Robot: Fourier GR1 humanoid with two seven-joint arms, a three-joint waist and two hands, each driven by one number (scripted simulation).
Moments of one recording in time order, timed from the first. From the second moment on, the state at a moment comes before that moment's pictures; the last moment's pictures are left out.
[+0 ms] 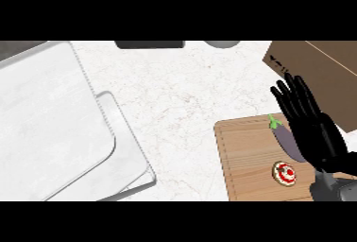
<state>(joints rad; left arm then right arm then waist) -0.16 0.58 0.03 -1.50 0.09 0.39 0.00 -0.11 -0.34 0.13 -1.68 -0.47 0.11 -0.18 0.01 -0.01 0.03</state>
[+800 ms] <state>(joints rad) -0.21 0.60 -0.18 -1.47 0.25 0.34 0.12 -0.33 -0.91 0.27 -1.43 0.04 0.27 0.23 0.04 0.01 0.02</state>
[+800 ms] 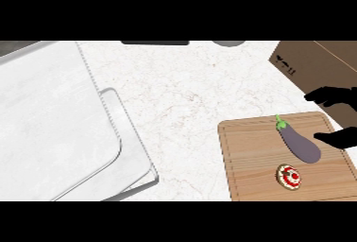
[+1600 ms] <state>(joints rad) -0.26 0.58 -0.22 -1.42 0.31 0.40 0.05 -0.71 -0.90 0.45 -1.26 0.07 0.75 0.60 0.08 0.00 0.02</state>
